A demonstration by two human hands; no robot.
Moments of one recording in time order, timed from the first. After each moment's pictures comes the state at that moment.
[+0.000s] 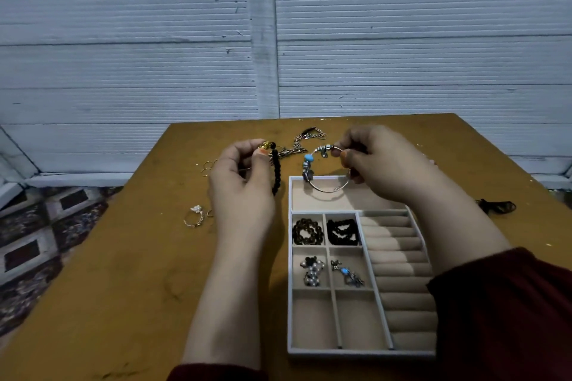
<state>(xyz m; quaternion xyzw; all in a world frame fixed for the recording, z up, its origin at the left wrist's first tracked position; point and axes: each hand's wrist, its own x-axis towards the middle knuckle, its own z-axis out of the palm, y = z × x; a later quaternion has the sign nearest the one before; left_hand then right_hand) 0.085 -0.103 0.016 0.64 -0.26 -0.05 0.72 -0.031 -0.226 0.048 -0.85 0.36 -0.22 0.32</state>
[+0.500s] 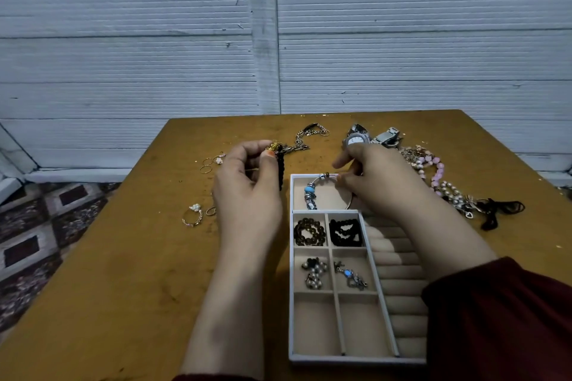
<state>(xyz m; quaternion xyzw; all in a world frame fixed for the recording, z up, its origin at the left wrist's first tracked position) 0.086 -0.105 0.007 0.66 -0.29 -0.04 0.69 -0.026 -0.228 0.022 -0.87 0.39 -0.17 0.25</state>
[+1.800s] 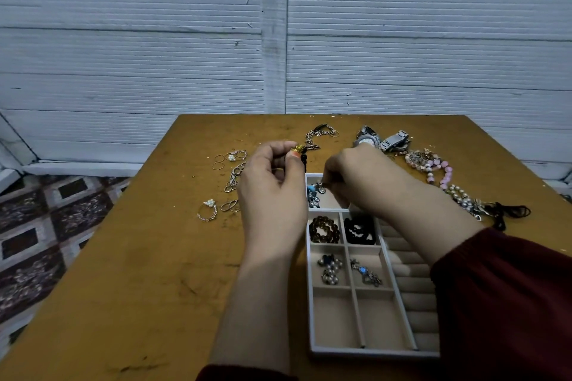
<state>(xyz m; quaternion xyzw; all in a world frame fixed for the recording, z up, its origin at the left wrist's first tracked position) 0.082 -0.105 0.007 0.65 -0.29 -0.06 0.70 0.006 -0.216 0.029 -0.96 0.28 -0.05 0.03</state>
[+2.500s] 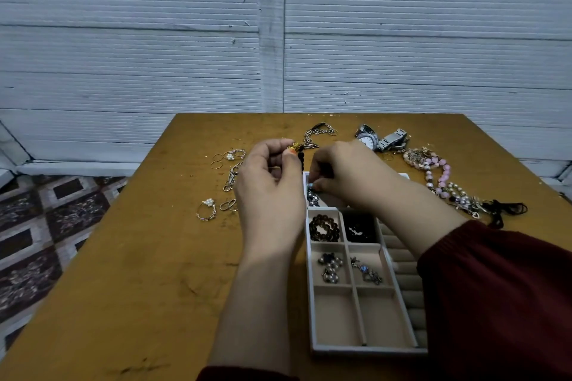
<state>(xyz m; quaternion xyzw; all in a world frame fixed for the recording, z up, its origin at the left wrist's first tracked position) 0.082 -0.103 0.009 0.65 -0.28 -0.06 0.71 0.017 -0.211 0.030 -0.95 0.28 -0.09 0.11</state>
